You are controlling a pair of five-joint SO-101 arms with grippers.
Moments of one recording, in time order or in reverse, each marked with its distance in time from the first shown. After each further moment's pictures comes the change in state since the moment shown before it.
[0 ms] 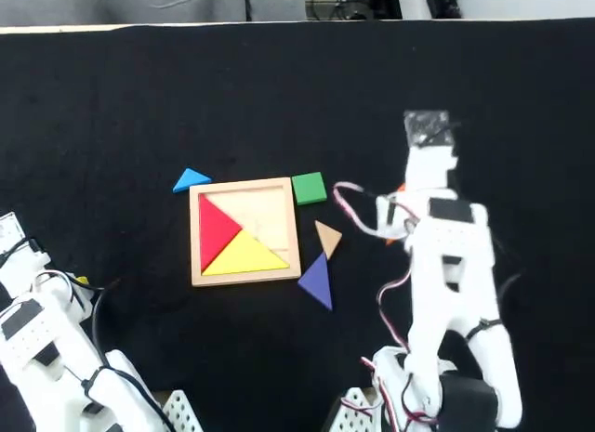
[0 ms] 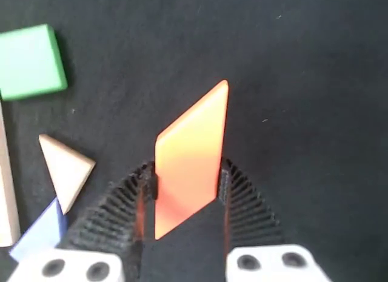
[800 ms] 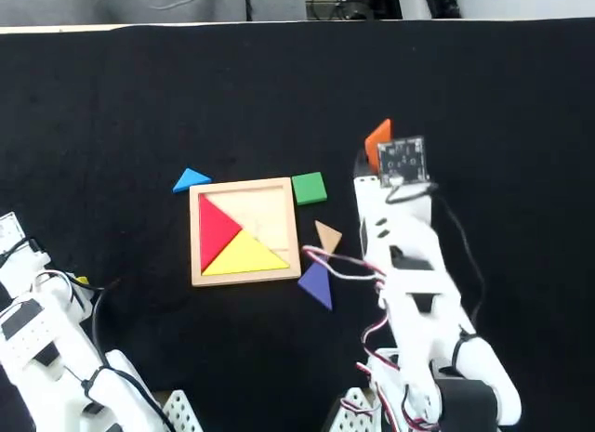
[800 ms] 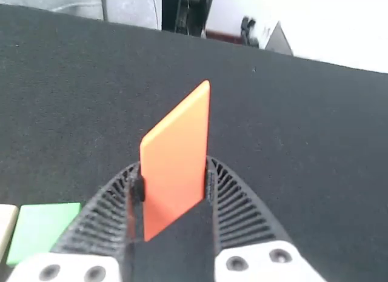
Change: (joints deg) left arm 0.0 0.0 0.0 0.0 0.0; right arm -5.6 -0.4 28.4 -76.0 3.8
